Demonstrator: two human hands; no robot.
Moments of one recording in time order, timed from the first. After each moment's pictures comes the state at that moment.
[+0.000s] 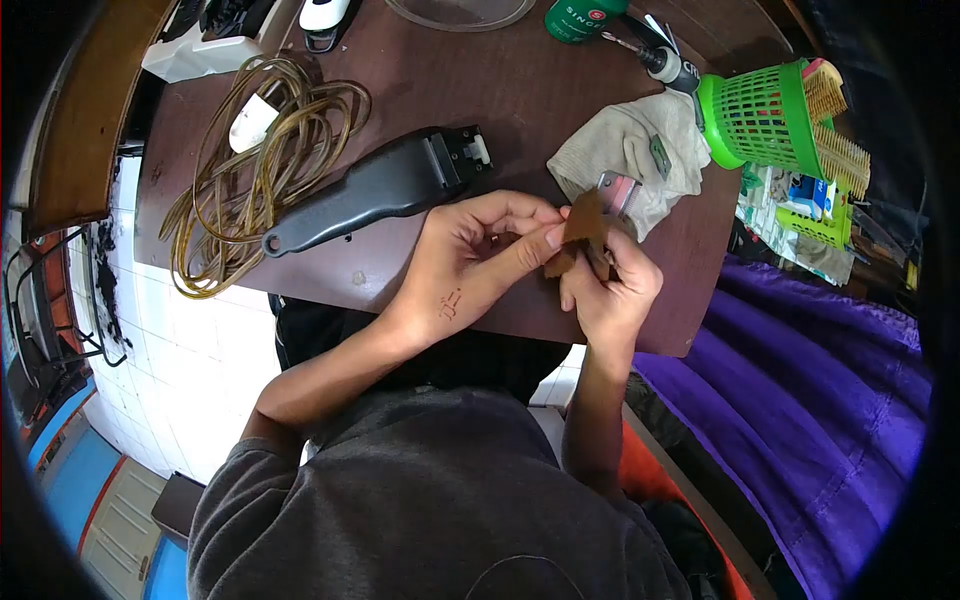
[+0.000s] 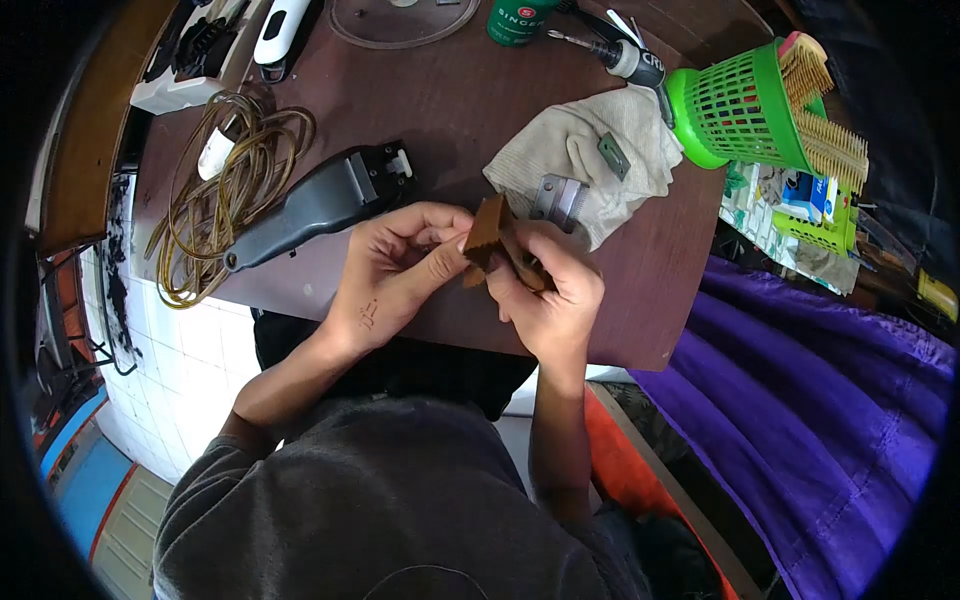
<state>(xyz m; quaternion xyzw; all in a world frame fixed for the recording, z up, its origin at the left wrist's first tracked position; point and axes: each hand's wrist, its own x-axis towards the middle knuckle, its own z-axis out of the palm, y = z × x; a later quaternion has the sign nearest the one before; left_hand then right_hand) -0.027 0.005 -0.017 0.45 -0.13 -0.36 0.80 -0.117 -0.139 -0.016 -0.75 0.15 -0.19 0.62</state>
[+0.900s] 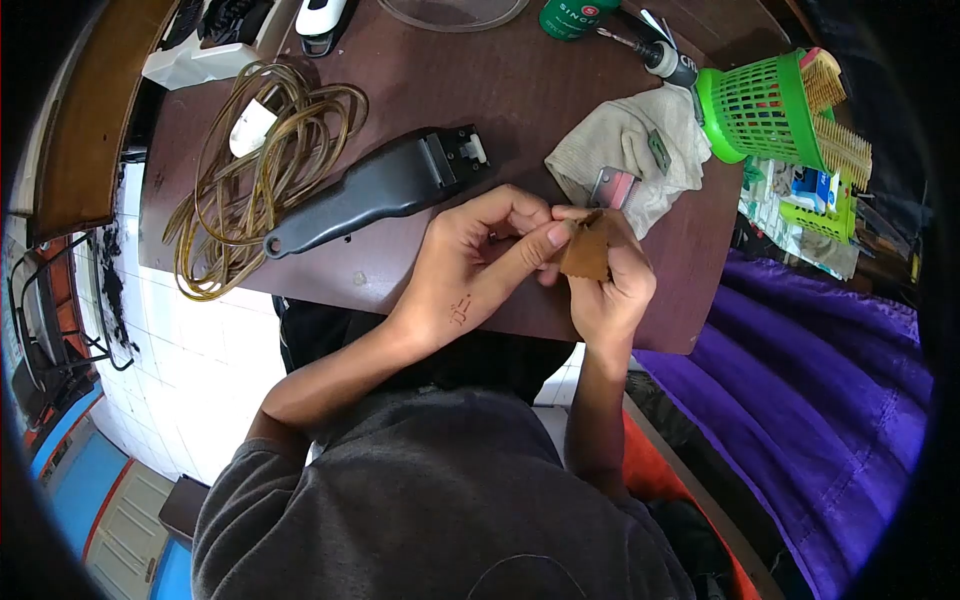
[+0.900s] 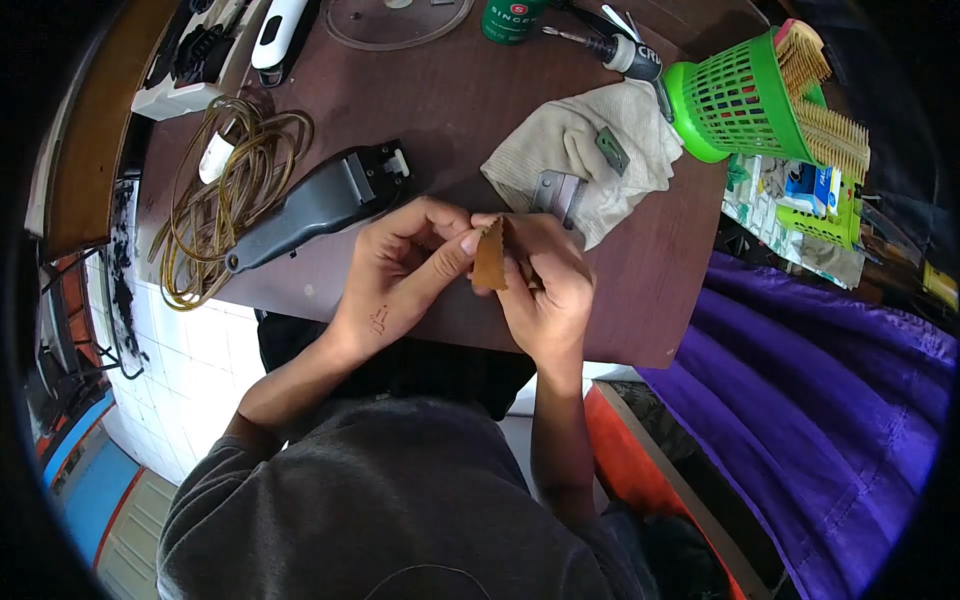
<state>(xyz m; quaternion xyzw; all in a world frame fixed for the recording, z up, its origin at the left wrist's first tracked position) -0.027 0.003 -0.013 0.50 -0.17 -0.36 0.77 -0.110 -0.137 -0.009 -0.82 0.12 -0.21 0.52</state>
